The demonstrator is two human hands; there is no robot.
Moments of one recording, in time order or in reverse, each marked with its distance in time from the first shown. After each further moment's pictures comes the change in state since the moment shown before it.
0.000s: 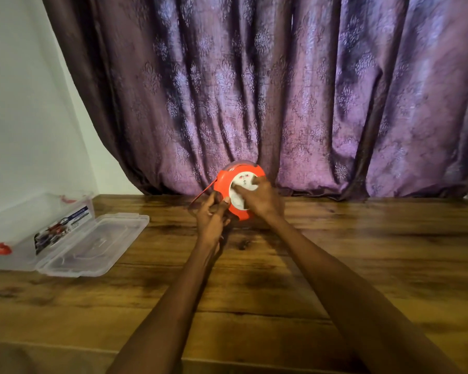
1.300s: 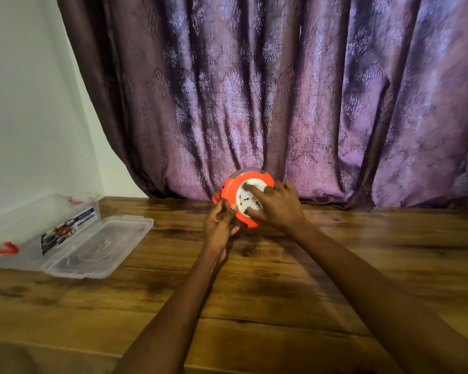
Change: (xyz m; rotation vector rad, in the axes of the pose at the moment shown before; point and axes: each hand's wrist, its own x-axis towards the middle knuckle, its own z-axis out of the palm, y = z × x) left_hand -0.006 -0.001 0.003 -0.010 -0.029 -0.105; right_hand 0.006 0.016 -0.035 -0.946 0.136 -0.860
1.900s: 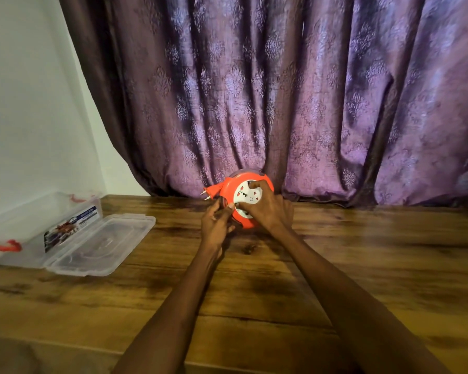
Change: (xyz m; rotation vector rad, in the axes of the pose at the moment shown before) left_hand 0.004 0.003 -0.013 0.053 0.058 0.065; right_hand 0.005 -0.033 0.024 0.591 -0.070 0.622
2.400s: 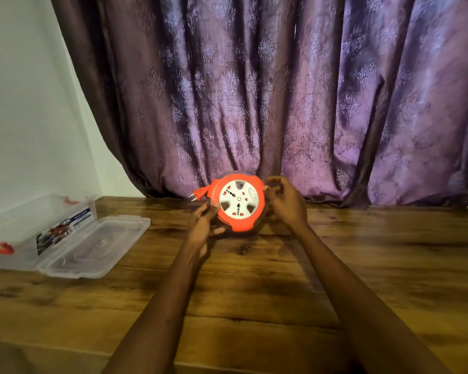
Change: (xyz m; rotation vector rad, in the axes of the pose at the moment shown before) left_hand 0.014 0.007 -0.021 0.013 -0.051 -0.168; right_hand 0.016 0.045 -0.031 0.334 0.076 -0.015
